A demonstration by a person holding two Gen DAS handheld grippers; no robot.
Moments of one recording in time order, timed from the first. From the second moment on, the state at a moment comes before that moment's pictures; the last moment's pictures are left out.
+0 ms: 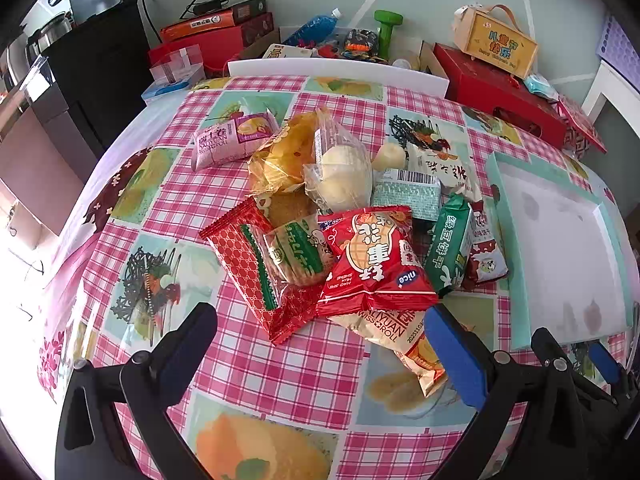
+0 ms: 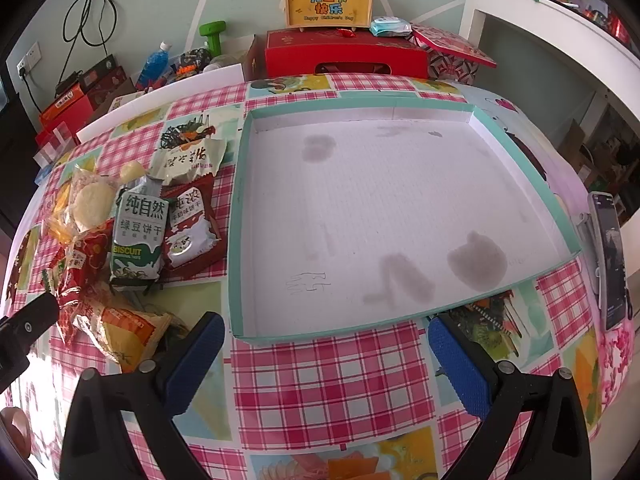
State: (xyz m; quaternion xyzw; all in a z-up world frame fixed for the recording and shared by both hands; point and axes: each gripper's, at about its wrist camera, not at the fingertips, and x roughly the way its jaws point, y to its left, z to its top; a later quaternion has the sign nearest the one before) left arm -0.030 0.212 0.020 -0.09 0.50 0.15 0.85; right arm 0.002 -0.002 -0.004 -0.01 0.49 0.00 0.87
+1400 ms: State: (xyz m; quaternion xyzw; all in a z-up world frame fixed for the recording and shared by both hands) left arm -0.031 0.215 0.020 -0.10 0.50 0.15 0.85; right arm 0.003 -0.004 -0.001 0.03 0.50 0.02 0.87
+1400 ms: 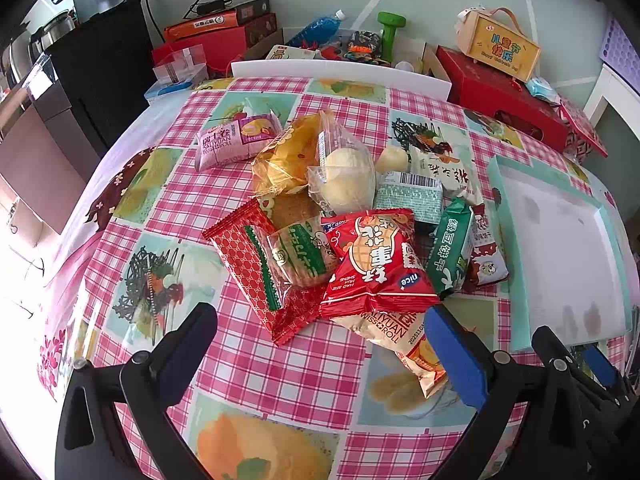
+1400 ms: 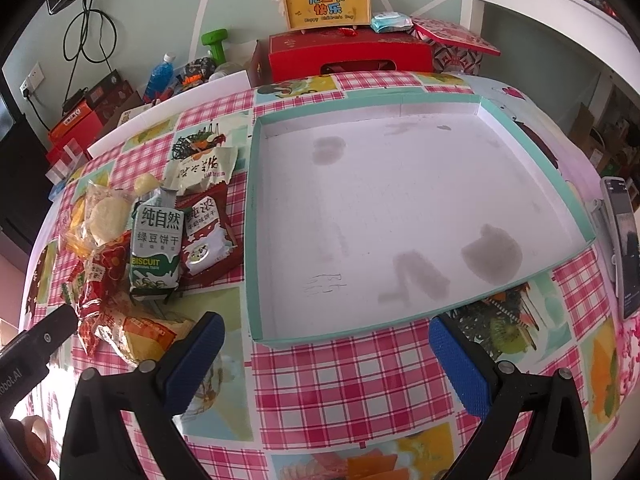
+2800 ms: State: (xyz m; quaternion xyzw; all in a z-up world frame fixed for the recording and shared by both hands) left arm -0.007 0.326 -0.007 -0.24 0.51 0.22 0.79; right arm 0.022 0.134 0.019 -0.02 0.47 0.22 0.85
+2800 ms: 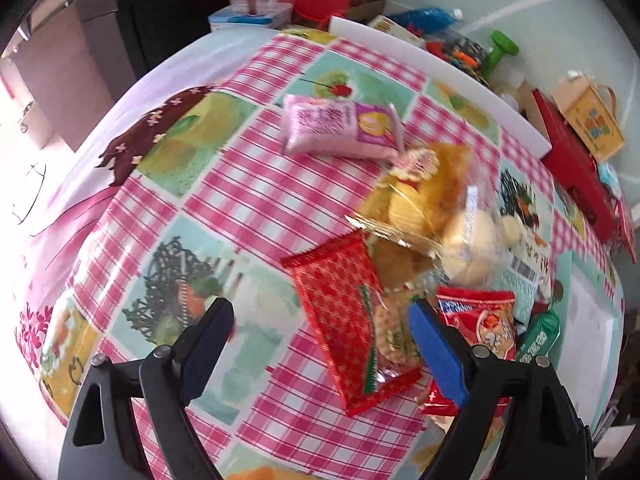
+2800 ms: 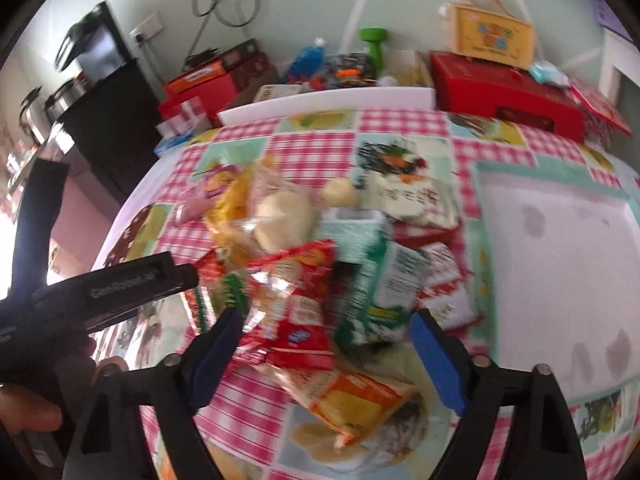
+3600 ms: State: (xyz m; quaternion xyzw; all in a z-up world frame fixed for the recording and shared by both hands) left arm 0.013 0.310 -0.017 -0.25 0.54 0.17 0.79; right arm 0.033 0.169 -0.017 -0.06 0.50 0.23 0.83
